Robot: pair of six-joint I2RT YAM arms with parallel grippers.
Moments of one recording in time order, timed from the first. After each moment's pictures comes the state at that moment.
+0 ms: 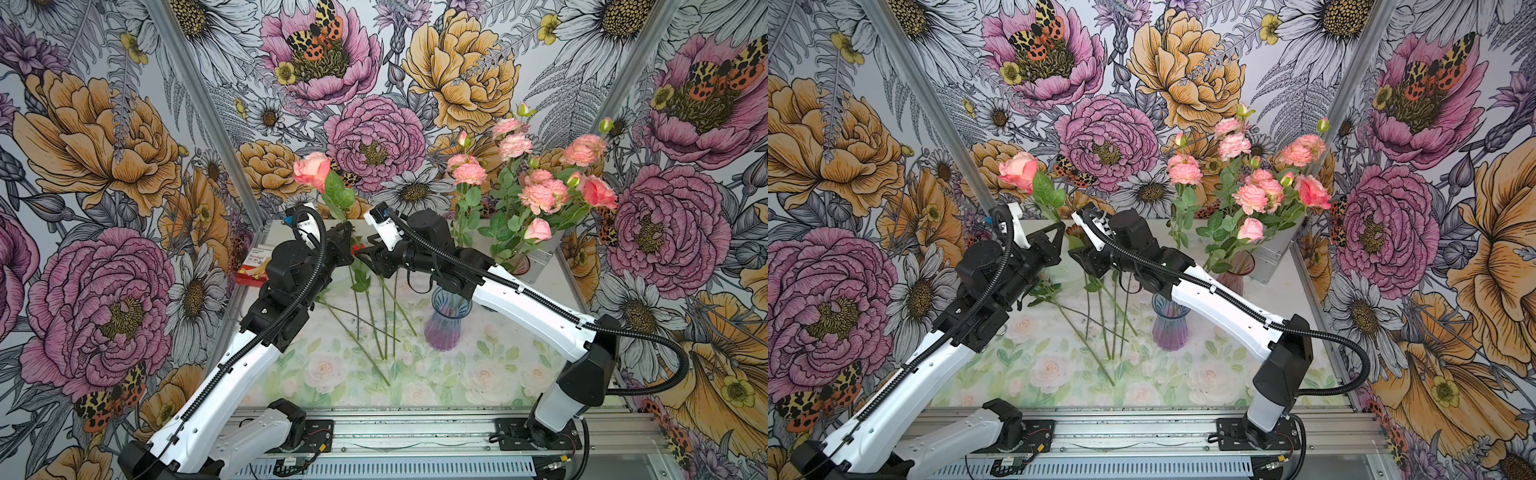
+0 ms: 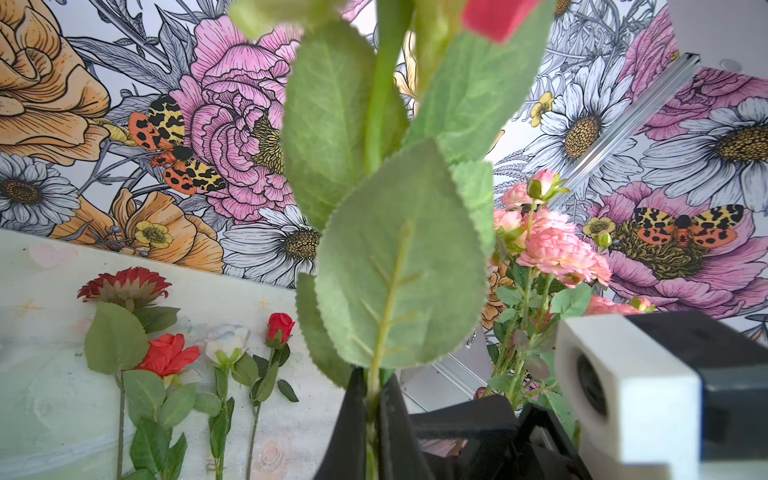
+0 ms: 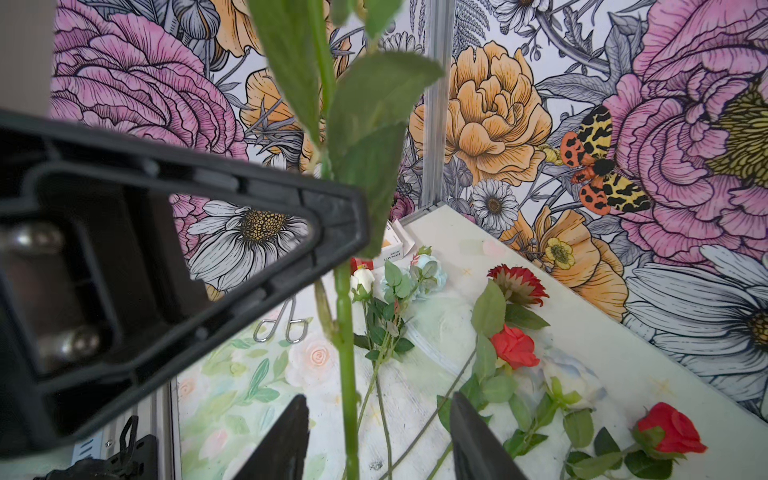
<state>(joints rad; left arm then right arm) -0.48 0.99 1.08 -0.13 -0.09 -0.62 0.86 1.69 1.72 -0.35 -0.19 0.05</state>
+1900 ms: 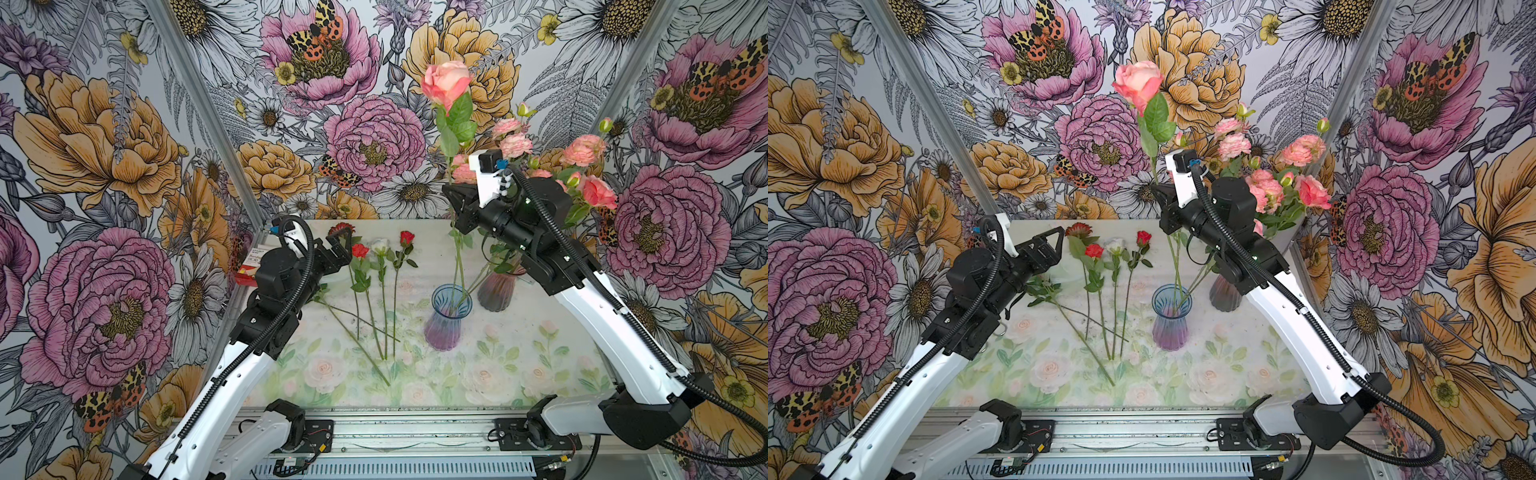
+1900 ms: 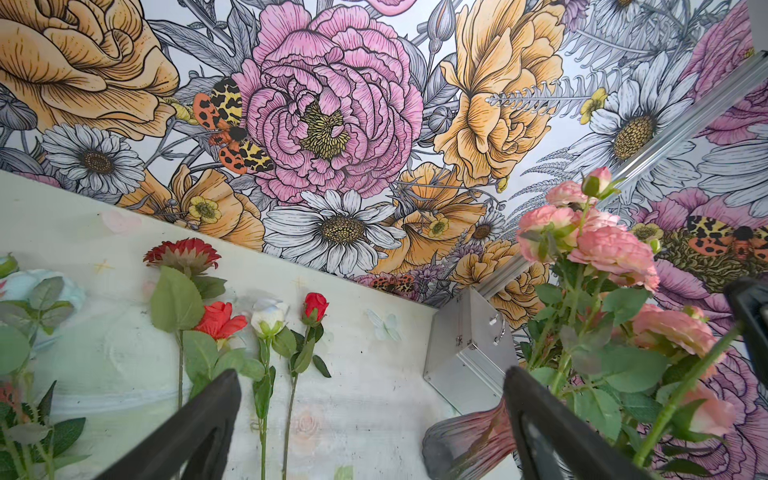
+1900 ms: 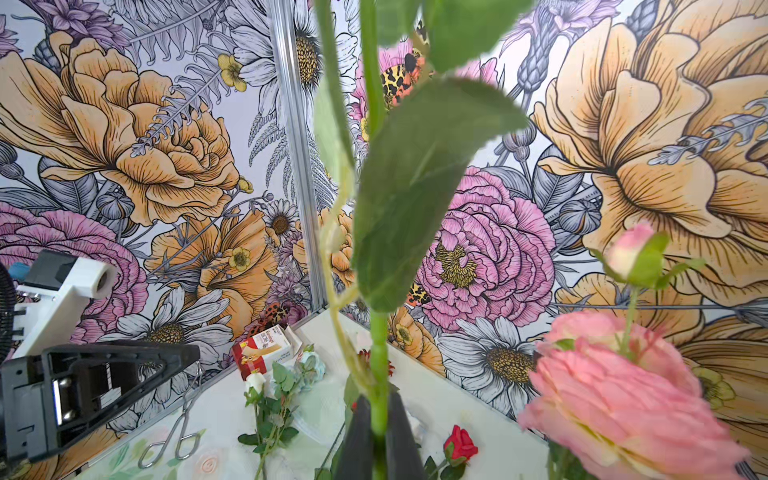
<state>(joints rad) -0.37 0.92 1.02 -0.22 -0.05 -0.64 0.54 1.36 1.67 -0.34 -0.19 0.01</state>
